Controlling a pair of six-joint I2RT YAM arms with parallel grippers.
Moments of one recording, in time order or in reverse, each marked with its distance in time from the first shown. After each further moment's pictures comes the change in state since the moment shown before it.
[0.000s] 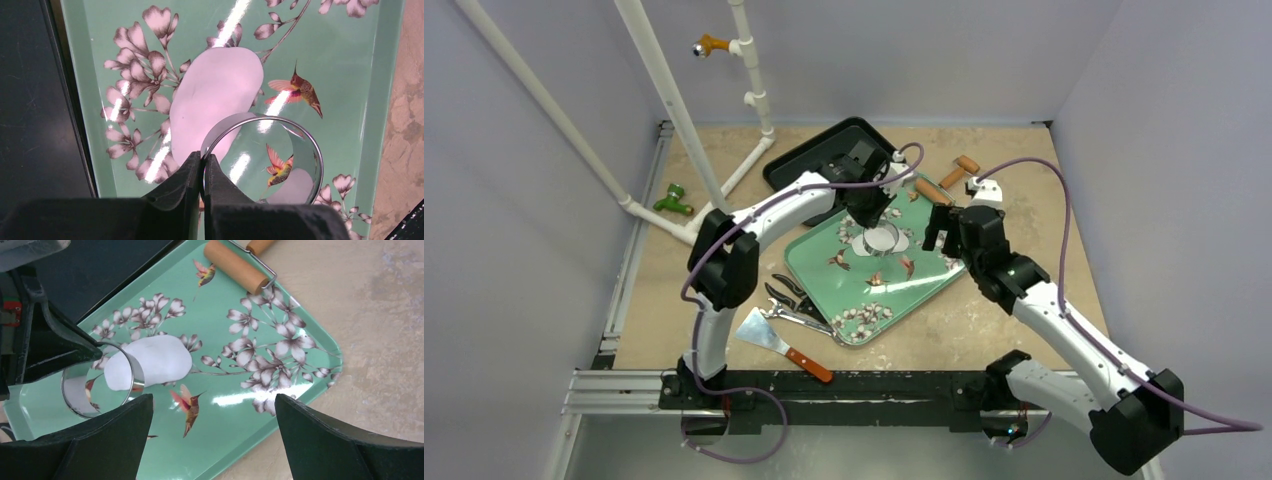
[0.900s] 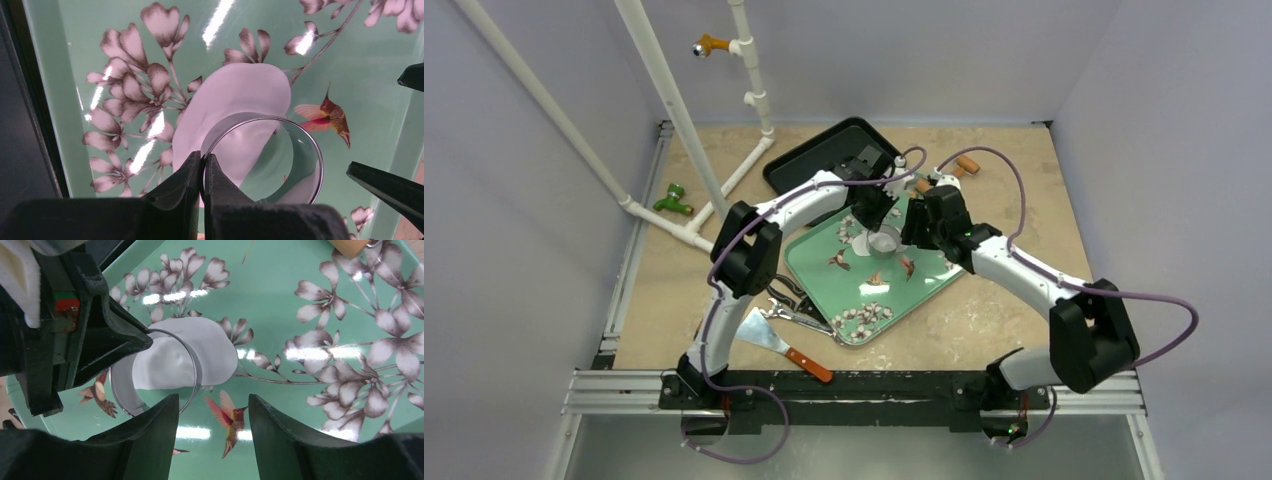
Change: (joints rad) left arm 0.013 0.200 0.153 -0.052 0.017 -0.043; right arm -0.040 0.407 0.119 0.082 -0.216 0.080
